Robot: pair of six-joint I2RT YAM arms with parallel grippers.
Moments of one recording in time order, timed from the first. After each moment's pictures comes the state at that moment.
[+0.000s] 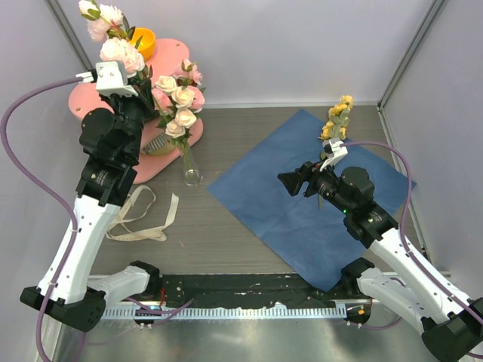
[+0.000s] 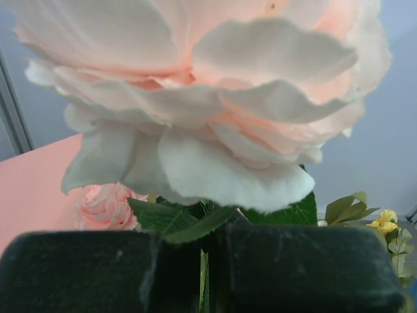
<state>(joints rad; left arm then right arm) -0.37 1.09 1.46 -0.10 -0.33 -0.06 0.50 0.78 0.69 -0.04 -0.17 0.40</state>
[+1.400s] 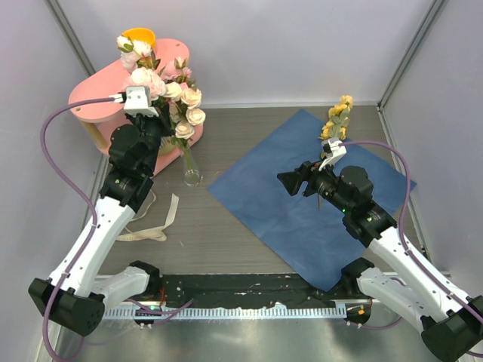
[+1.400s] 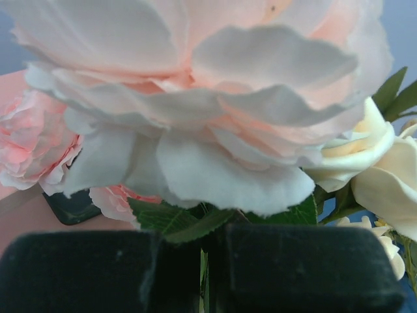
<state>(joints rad) -0.37 1.06 1.13 0.10 -0.28 -0.09 0.50 0.79 0.69 -0.03 -0.17 0.40</state>
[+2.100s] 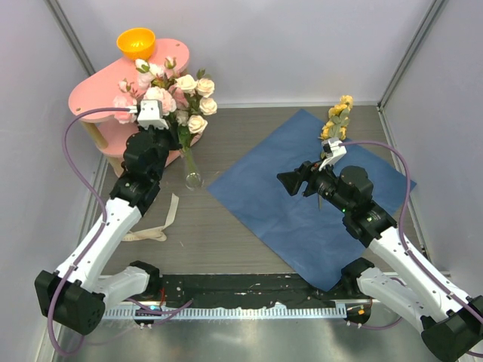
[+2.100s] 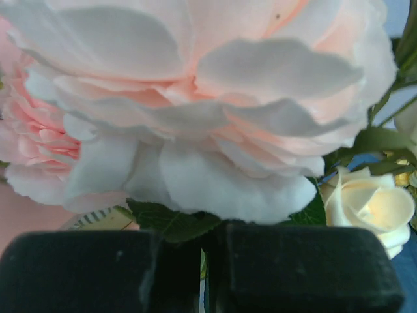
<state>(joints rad) -0.37 1.07 1.00 0.10 -0.26 -0.14 0.50 0.79 0.69 -0.03 -0.17 0.40</state>
